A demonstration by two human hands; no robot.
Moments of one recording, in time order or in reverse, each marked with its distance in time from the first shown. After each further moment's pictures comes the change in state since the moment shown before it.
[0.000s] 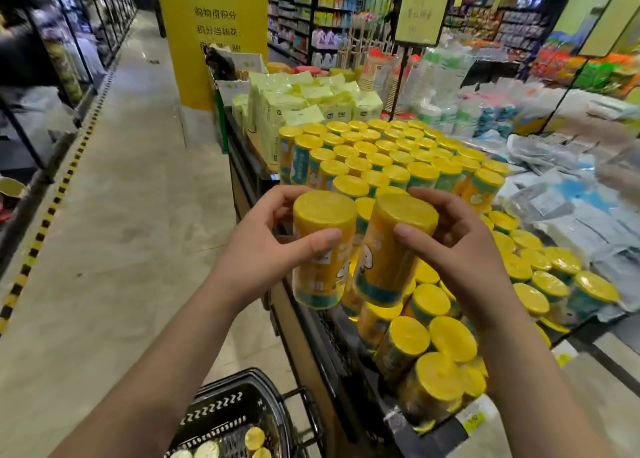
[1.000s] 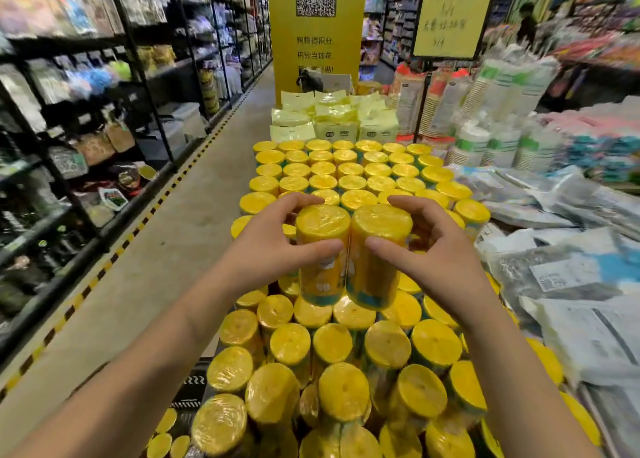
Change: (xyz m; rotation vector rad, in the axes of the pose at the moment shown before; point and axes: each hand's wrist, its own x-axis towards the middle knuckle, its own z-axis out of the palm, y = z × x) left_hand 0.126 0.029 0.292 0.445 0.233 -0.115; right_hand 0.173 0.111 -0.268 0.048 -0.401 -0.142
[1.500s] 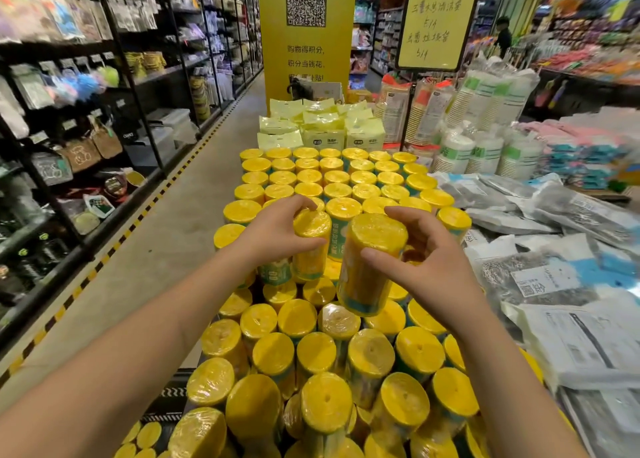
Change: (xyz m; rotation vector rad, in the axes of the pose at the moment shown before) left_hand 0.086 -0.052 0.023 0.510 -0.059 0.049; right_hand -0.005 0.002 -0.019 -0.035 0.024 -0.001
